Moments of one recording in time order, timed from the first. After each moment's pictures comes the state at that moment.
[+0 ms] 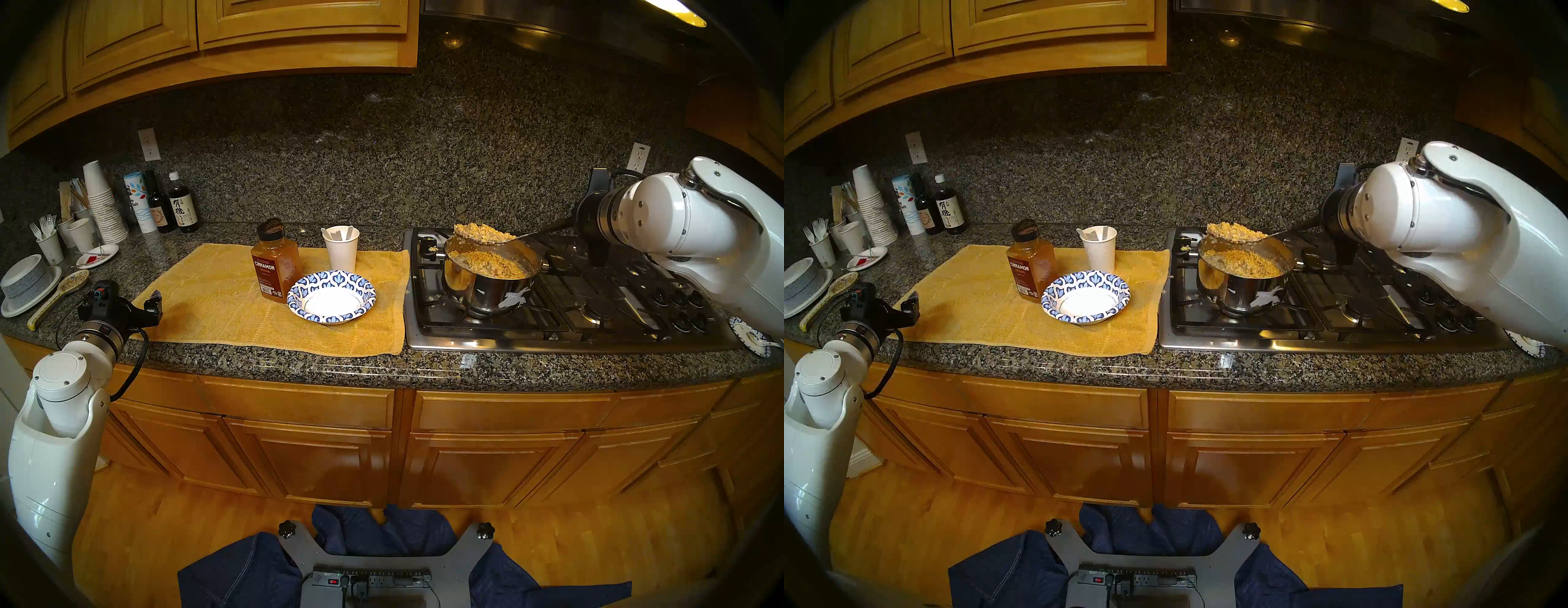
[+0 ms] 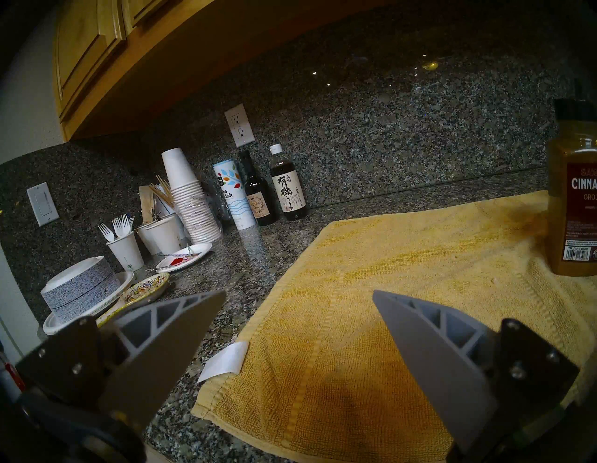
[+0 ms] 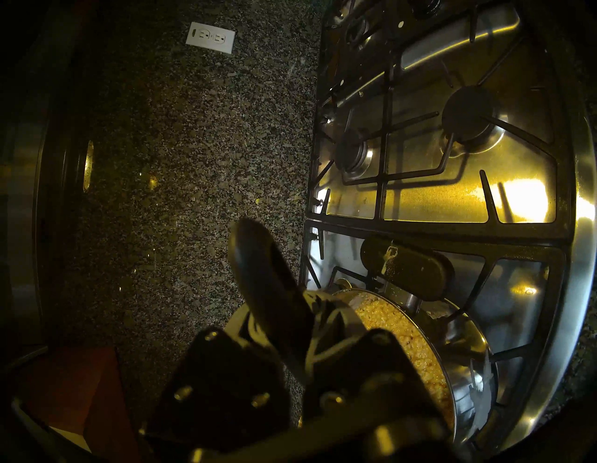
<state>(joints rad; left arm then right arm) 1.97 -0.93 -2.03 -1.96 -0.46 0.36 0.14 0.23 -0.25 -0.09 -2.17 2.88 -0.96 -0.77</state>
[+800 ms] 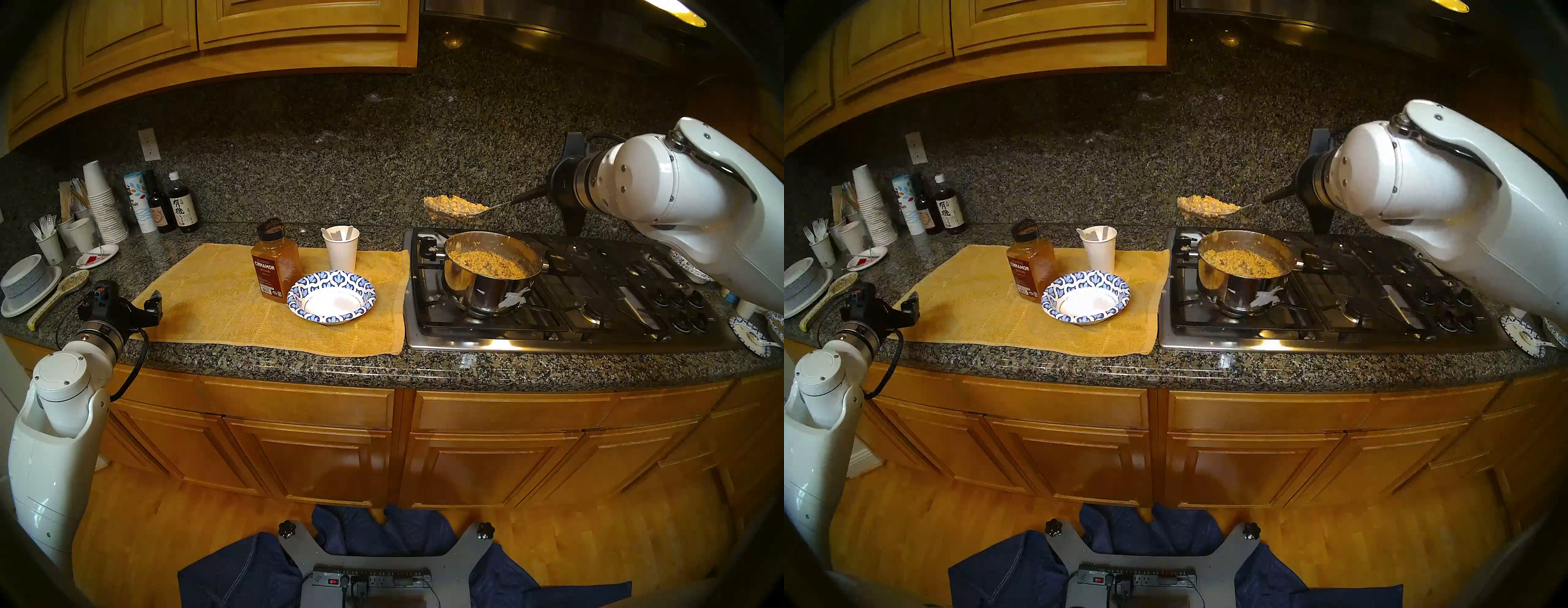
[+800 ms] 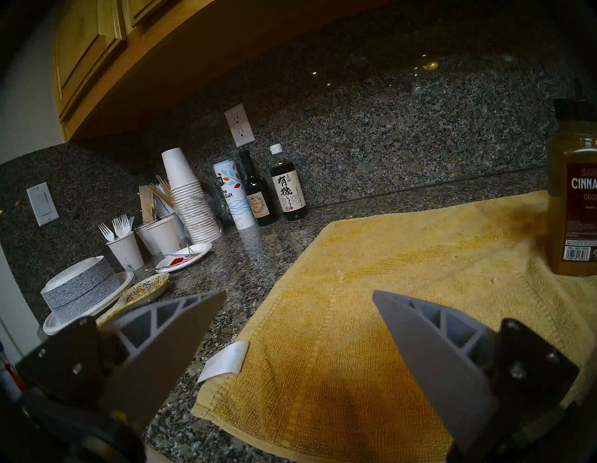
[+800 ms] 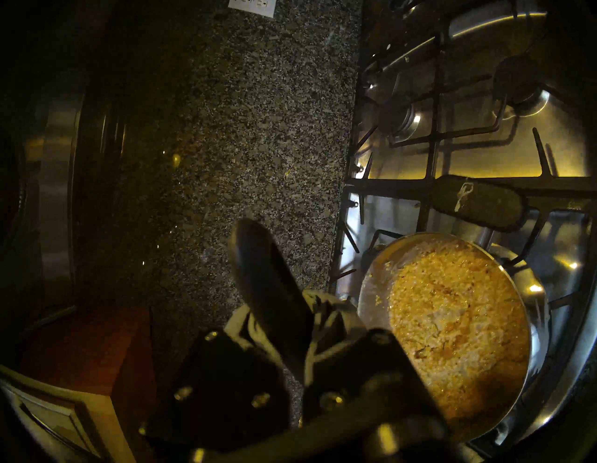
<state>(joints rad) 1.97 -0.93 -2.03 -1.96 -0.46 0.36 0.14 0.24 -0.39 -0.01 -2.15 2.88 -0.96 -0.78</state>
